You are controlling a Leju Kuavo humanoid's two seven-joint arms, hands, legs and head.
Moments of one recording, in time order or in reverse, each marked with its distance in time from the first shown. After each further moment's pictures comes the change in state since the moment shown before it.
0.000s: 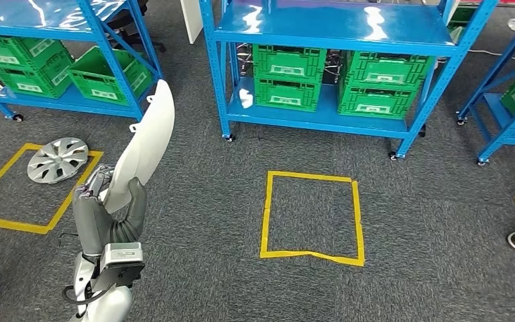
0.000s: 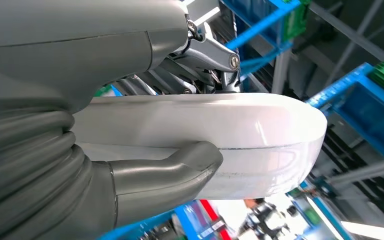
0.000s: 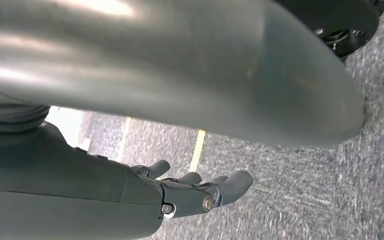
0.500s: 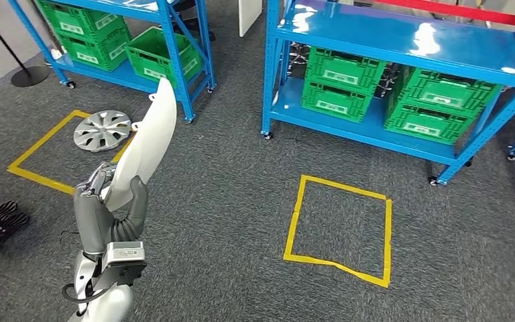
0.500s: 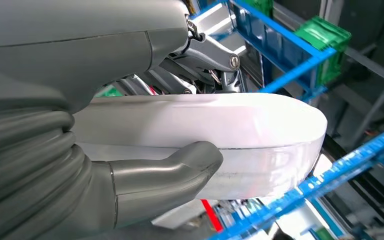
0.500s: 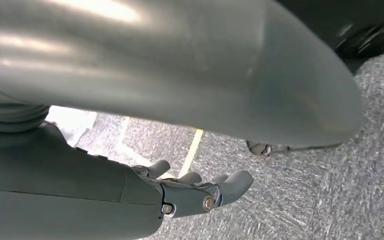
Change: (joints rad) left arm 0.002 0.000 0.001 -0.011 -0.012 -0.003 0.004; right arm -0.005 -0.003 0.004 0.000 0.007 0.003 0.002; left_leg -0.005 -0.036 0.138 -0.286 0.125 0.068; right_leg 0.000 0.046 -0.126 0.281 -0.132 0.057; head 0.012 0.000
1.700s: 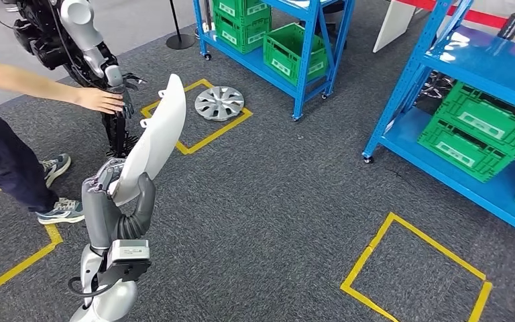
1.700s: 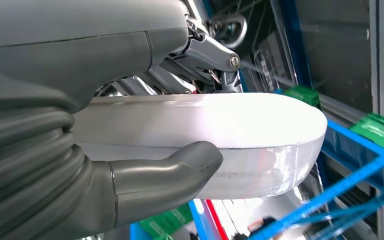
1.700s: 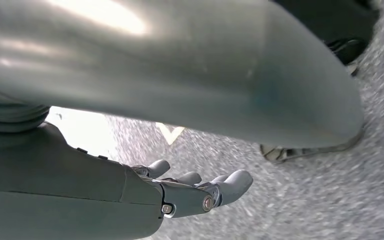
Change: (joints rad) left arm -0.021 -0.020 0.001 0.026 0.025 -0.022 -0.047; right arm 0.003 0.012 -0.002 0.000 -0.020 -0.005 -0.005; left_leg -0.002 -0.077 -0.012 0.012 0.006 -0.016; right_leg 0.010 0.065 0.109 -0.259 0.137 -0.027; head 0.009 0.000
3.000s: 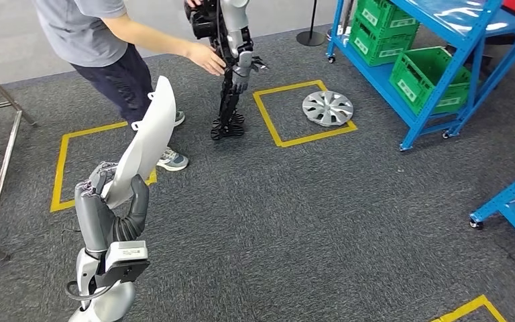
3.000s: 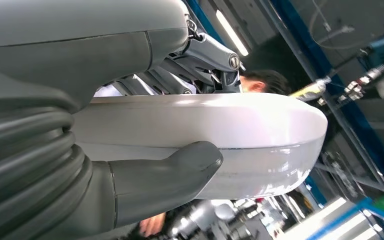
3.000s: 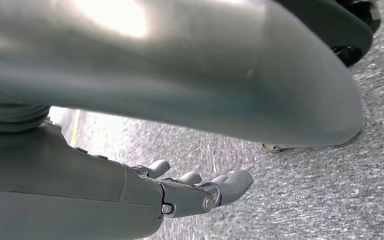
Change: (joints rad) left arm 0.015 0.013 0.025 0.009 -0.023 0.043 -0.007; right arm -0.008 0.006 0.019 0.000 0.027 0.011 -0.008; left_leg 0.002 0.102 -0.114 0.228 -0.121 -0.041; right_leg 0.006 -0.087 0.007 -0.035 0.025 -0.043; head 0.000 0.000
